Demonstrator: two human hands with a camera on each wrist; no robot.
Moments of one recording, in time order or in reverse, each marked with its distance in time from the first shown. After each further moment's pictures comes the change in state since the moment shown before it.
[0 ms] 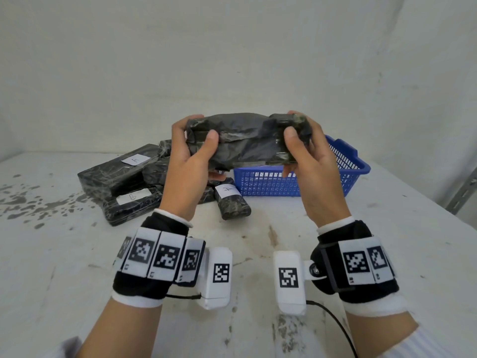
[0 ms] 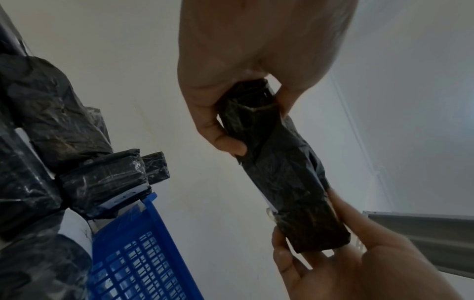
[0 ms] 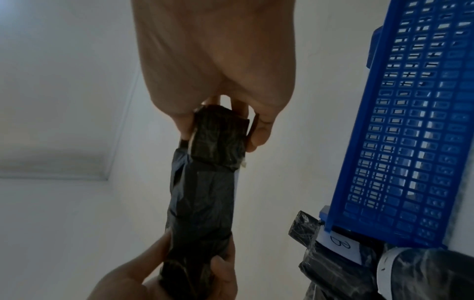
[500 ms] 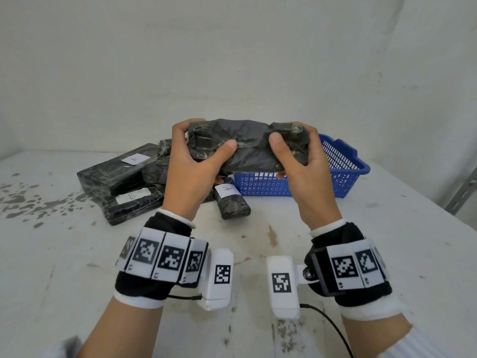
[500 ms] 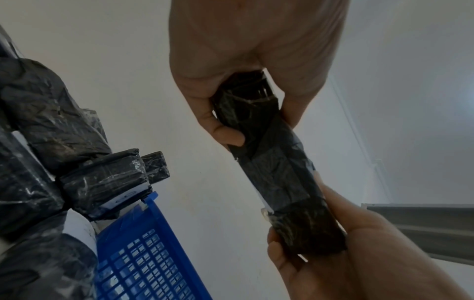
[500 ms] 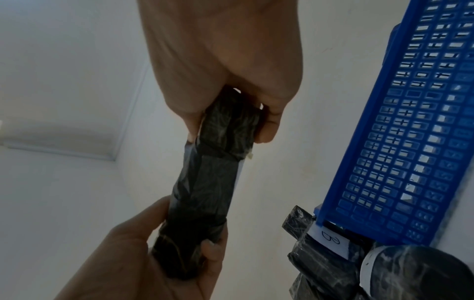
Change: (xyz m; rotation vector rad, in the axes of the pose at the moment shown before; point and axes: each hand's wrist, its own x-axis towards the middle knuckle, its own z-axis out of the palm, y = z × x) left_hand -0.004 0.000 0.004 0.106 0.057 0.049; right_hand -0.003 0.006 0.009 -0.067 0.035 -0.053
